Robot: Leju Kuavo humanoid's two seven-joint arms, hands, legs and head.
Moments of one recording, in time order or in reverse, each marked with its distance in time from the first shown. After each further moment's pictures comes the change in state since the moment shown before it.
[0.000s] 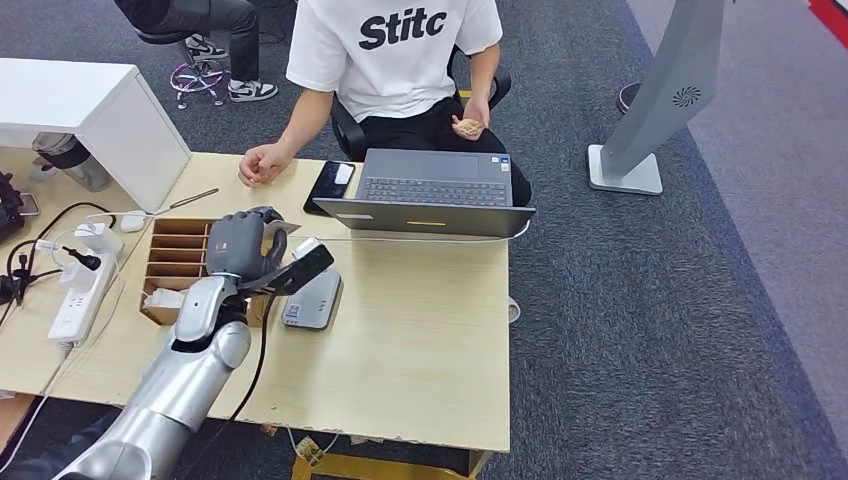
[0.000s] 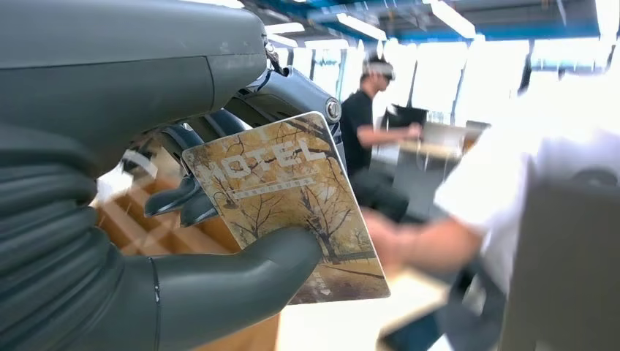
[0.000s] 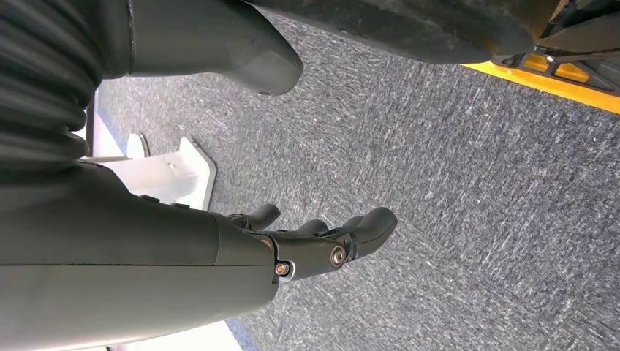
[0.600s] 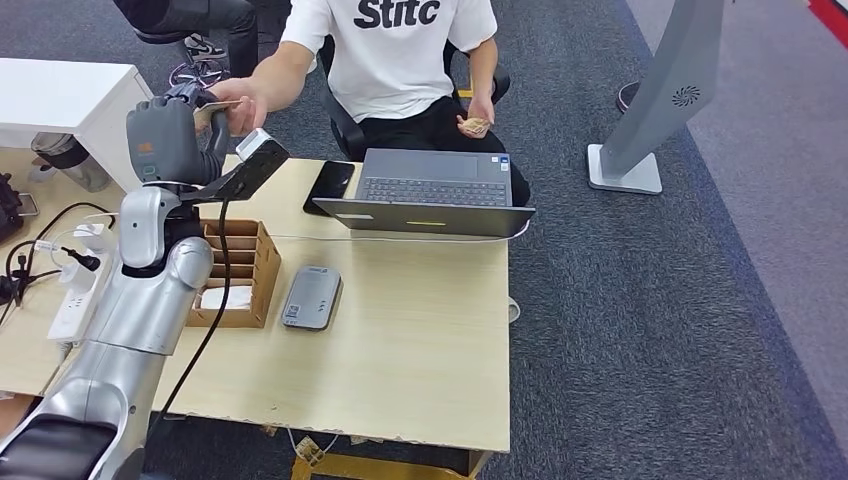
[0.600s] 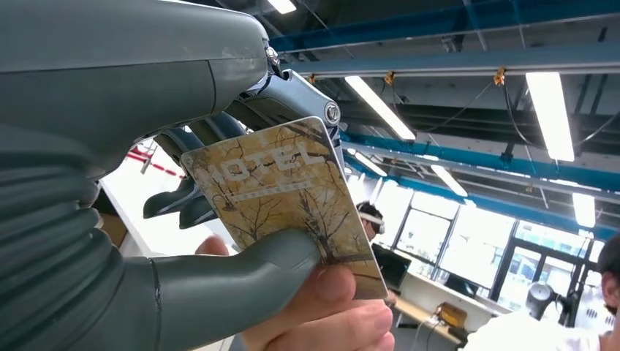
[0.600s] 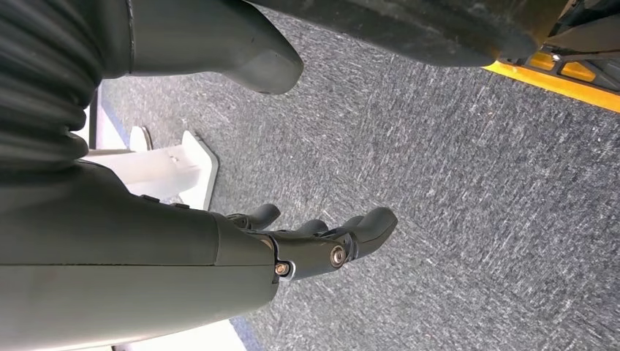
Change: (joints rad) left arm -0.222 0.029 0.074 -0.091 -0.076 0.062 0.006; right arm -0.003 0.000 0.000 0.001 0.028 0.002 0.011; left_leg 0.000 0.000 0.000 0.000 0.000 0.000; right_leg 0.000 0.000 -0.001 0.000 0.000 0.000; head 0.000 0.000
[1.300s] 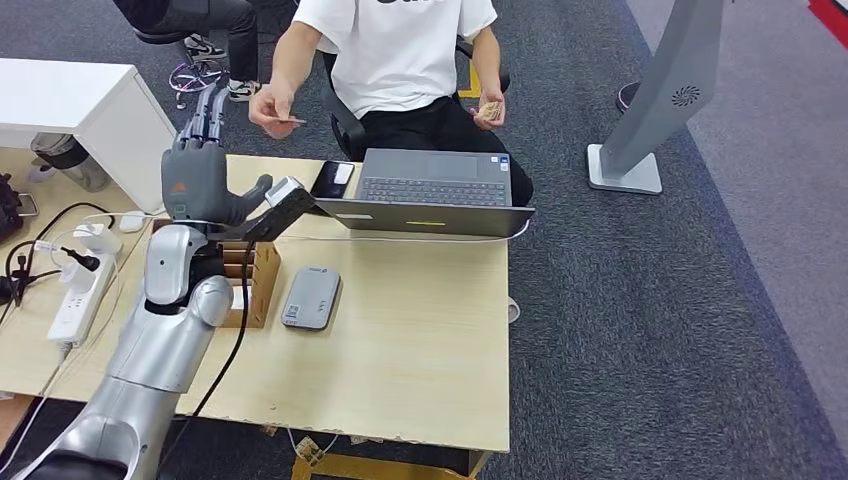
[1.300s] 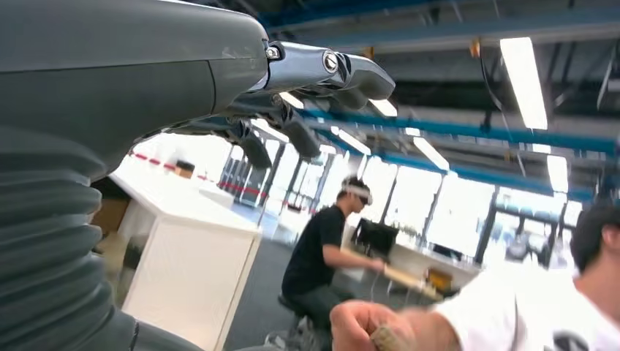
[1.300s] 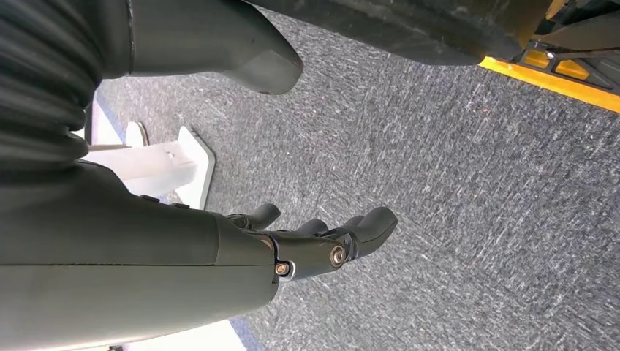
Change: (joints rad) left arm 0.157 -0.026 -0.027 -0.096 -0.035 -0.024 -0.002; right arm -0.003 0.001 -0.001 0.000 -0.006 -0.003 -0.004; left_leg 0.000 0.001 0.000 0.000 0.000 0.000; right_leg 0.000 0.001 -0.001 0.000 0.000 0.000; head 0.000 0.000
